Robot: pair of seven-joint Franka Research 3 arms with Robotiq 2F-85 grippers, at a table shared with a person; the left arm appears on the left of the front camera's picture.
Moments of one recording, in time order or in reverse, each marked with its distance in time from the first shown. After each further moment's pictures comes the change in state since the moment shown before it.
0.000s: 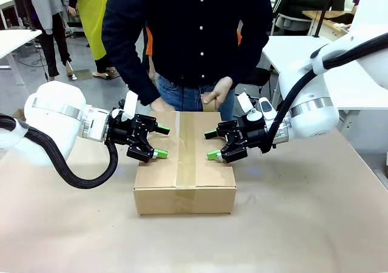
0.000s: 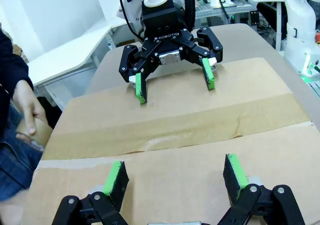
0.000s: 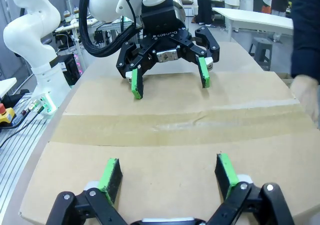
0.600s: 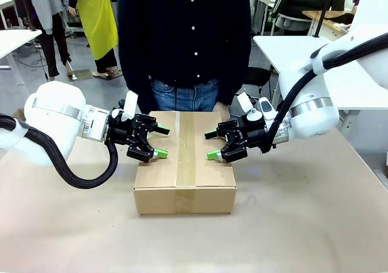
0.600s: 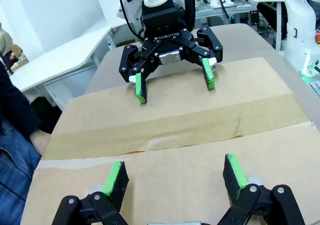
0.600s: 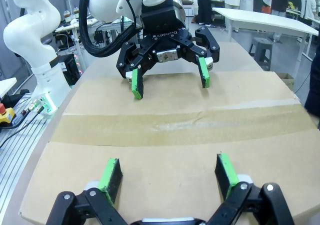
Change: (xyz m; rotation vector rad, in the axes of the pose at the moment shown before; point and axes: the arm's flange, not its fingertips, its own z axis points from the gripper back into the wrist) left arm 0.000 0.000 0.000 0.000 0.000 0.000; right arm 0.000 0.000 0.000 0.000 0.000 0.000
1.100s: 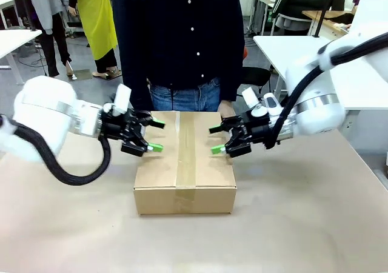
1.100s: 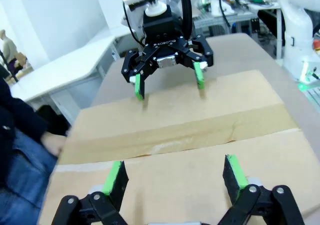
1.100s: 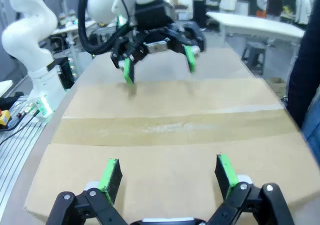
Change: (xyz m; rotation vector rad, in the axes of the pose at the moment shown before) left arm 0.016 0.000 0.032 0.019 -0.056 -0.021; right arm 0.012 -0.003 0.027 -0.048 -0.029 0.023
